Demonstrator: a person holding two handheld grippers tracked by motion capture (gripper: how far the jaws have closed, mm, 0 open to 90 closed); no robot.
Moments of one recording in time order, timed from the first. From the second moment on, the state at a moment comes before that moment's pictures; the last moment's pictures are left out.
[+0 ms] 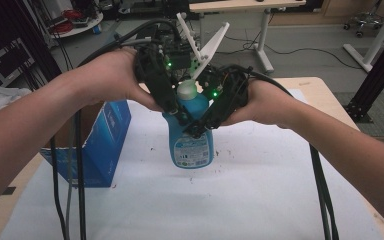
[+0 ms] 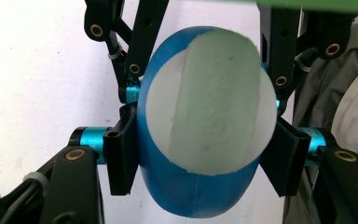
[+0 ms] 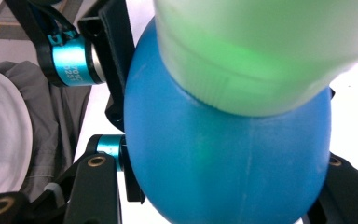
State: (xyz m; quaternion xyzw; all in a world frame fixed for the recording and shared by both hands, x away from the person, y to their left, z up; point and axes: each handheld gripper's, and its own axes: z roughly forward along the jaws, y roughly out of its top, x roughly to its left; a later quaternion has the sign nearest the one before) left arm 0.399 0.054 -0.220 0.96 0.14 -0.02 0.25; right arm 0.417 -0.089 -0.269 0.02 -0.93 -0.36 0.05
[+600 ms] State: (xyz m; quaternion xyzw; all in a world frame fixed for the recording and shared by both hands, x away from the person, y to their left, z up) left arm 0.406 0.067 -0.211 0.97 0.11 -0.02 0.20; right arm 0.414 -0.087 -0.268 0.02 -0.92 -0.39 0.07
